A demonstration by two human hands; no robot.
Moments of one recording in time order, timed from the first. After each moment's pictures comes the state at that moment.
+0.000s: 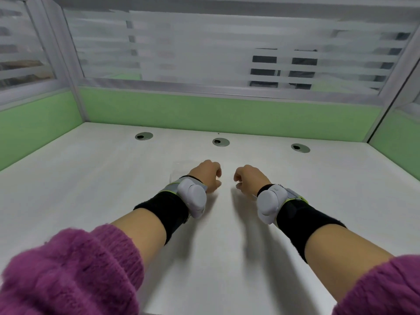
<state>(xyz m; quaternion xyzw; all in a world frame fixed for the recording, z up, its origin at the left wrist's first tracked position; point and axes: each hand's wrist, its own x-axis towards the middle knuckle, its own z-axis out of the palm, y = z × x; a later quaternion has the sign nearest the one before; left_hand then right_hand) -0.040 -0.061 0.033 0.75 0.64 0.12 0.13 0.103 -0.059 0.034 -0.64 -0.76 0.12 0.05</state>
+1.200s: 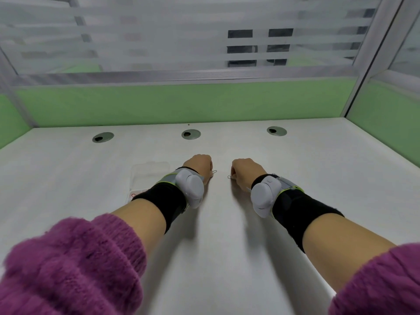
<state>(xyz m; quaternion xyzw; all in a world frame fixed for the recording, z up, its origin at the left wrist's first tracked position) 0.032 -0.006 0.021 0.75 0.65 0.04 0.12 0.166 -0.024 0.013 -0.69 -0.72 0.11 0.02</state>
